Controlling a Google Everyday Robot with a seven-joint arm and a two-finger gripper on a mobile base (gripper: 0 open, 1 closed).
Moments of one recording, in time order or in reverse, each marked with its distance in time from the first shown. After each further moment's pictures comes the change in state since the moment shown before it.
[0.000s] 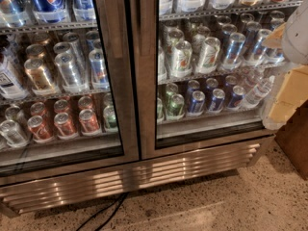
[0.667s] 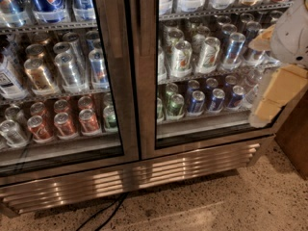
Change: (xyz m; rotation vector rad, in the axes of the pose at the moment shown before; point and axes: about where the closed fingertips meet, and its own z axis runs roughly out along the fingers) arm -0.023 0.001 0.010 -0.043 -0.096 -0.007
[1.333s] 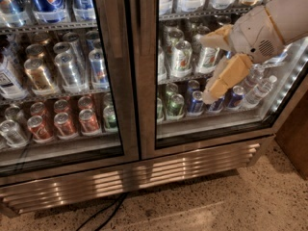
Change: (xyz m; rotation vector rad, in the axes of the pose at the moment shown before) arm -0.081 -0.038 0.049 -0.160 -0.519 -0.049
